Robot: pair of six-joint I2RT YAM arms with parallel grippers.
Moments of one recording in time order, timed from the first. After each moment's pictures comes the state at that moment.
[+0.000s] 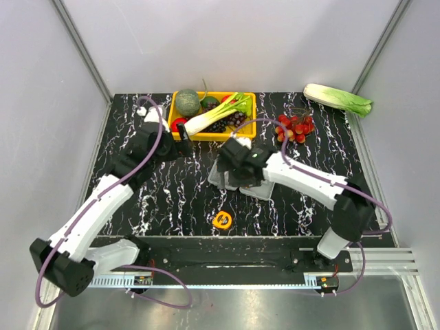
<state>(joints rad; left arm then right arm) -0.50 1.11 1.10 -0.54 -0.20 -0.52 0.88 1.64 1.40 -0.87 0.19 0.77</state>
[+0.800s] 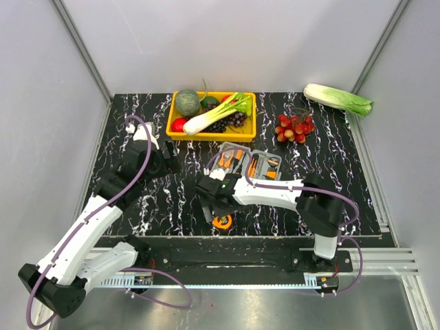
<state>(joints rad) -0.51 0.90 0.98 -0.67 -0.28 -0.52 1.15 1.87 1.34 -0.80 0.24 0.83</state>
